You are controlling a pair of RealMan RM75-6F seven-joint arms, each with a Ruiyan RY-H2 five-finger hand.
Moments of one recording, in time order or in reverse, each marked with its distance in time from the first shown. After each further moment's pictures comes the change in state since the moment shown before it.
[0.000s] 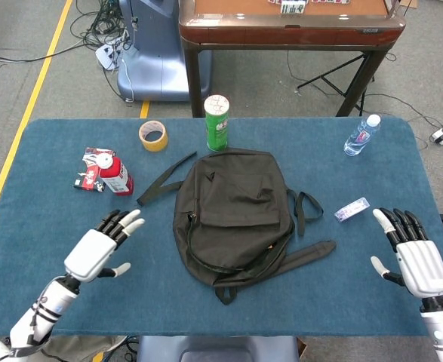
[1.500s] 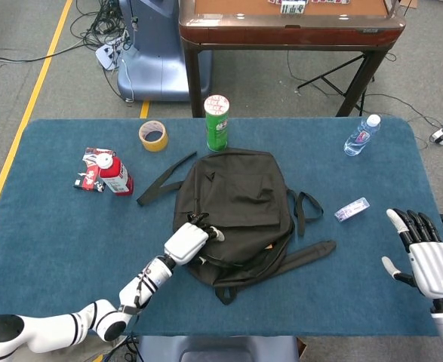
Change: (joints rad) left arm -0.331 -0.561 -0.120 0.372 -0.264 -0.270 0.047; right arm -0.016 0.009 0.001 0.042 0.034 0.003 0.055
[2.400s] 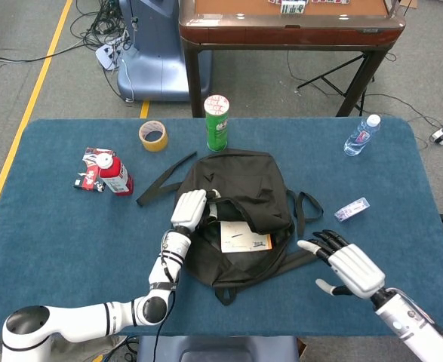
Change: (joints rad) left arm -0.147 -0.140 -0.360 -0.104 -0.686 0.140 0.360; right arm 0.253 0.020 -0.084 -0.100 -0.265 -0.321 0.130
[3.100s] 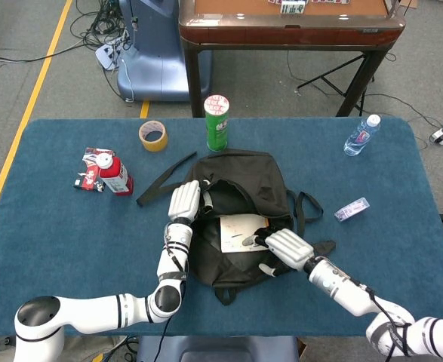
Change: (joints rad) left arm -0.110 -0.010 -0.083 -0.013 -0.261 0.147 0.131; right arm 0.300 -0.286 0.113 0.114 0.254 -0.351 0.061
